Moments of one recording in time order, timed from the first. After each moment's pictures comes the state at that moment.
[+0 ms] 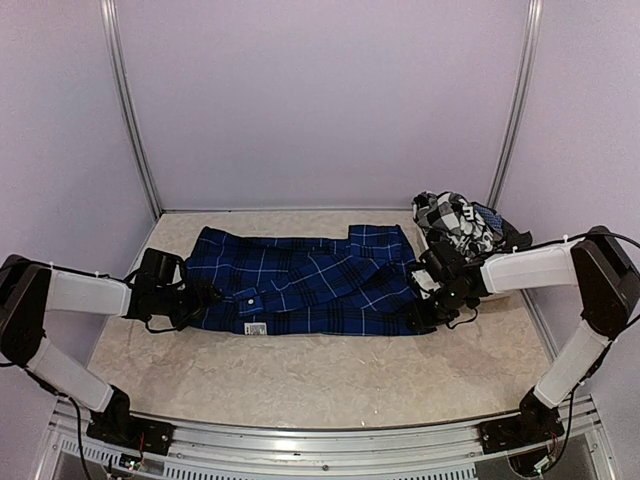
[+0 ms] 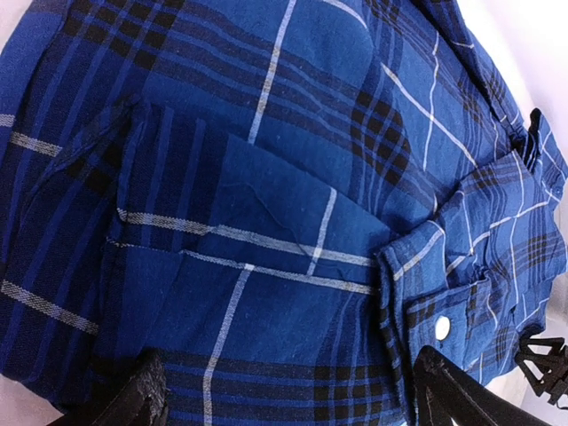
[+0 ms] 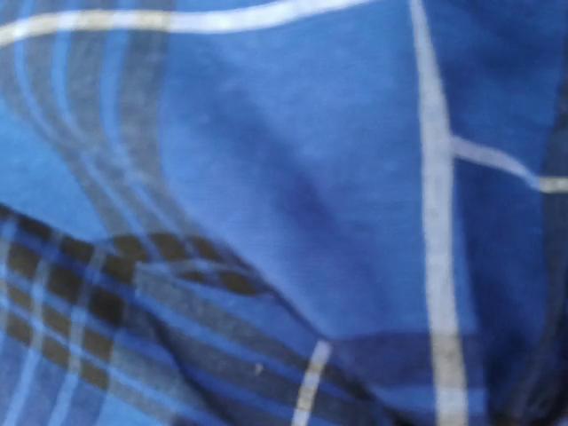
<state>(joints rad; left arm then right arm) -0.27 1.44 0.55 0.06 0.19 -0.77 0.55 1.64 0.86 -0.38 -0.05 0.23</state>
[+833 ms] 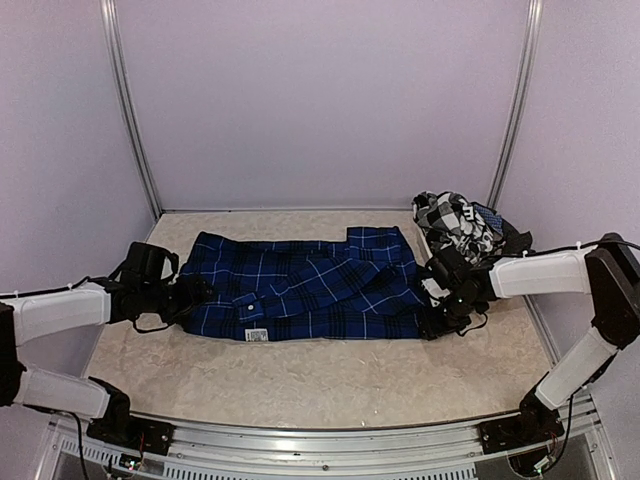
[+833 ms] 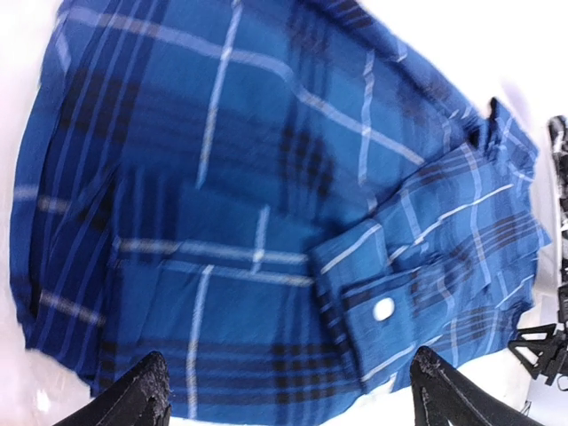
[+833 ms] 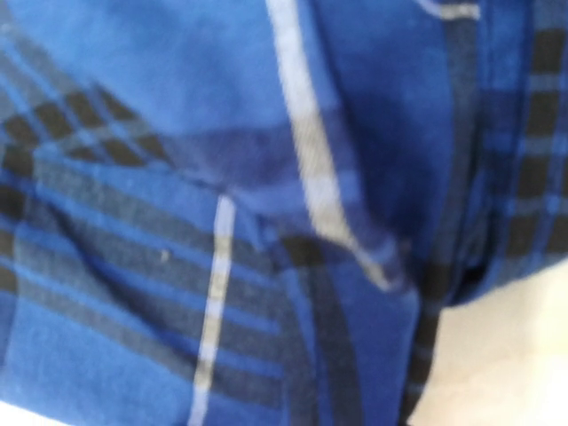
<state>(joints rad) -0.31 1.20 0.53 -0.13 0.15 -0.71 0.56 1.56 0.81 -0.49 0.01 0.28</state>
